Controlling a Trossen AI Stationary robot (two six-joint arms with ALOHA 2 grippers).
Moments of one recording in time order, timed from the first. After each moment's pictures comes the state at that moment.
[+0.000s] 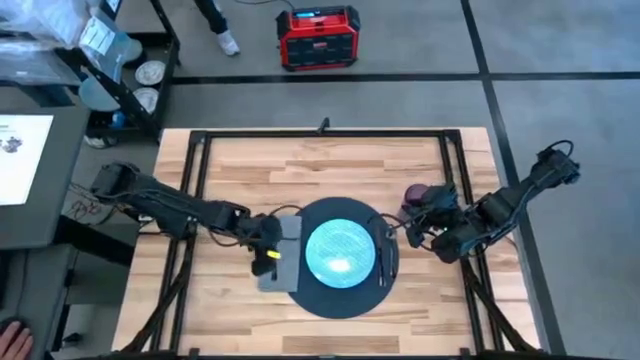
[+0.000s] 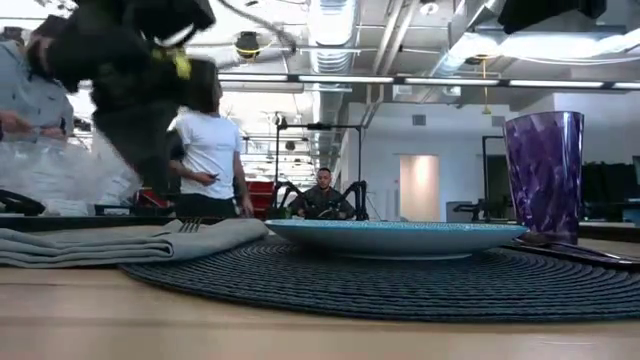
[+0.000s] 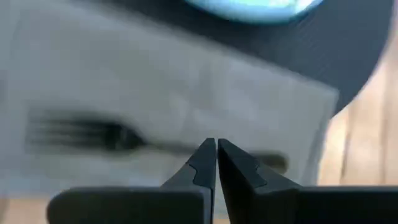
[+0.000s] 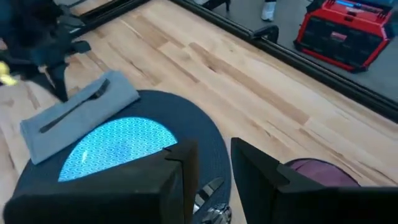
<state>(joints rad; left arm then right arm) -0.18 1.41 0.72 -0.43 0.03 -0.57 0.58 1.11 1.14 -1.16 0.89 1.16</state>
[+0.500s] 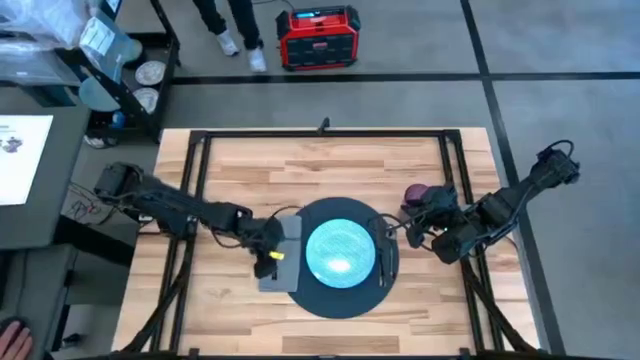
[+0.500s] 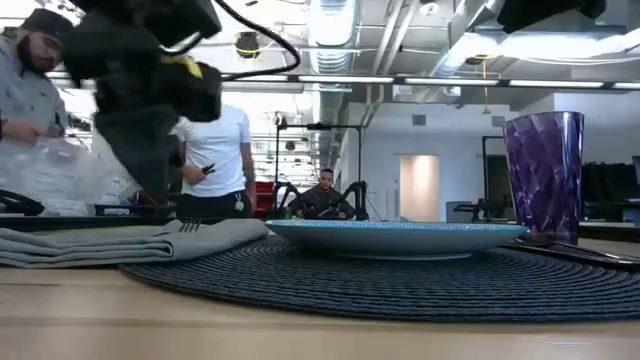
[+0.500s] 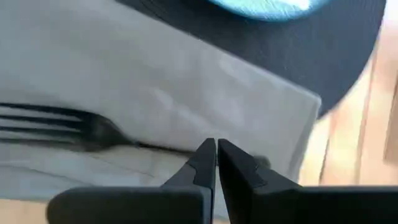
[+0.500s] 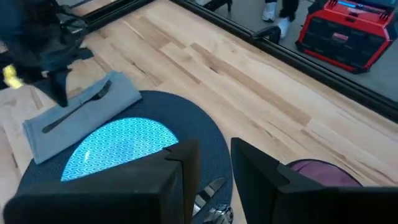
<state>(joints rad) -0.20 1.43 0.71 -0.40 0.06 -0.54 0.58 1.11 1.14 -1.16 0.89 1.15</state>
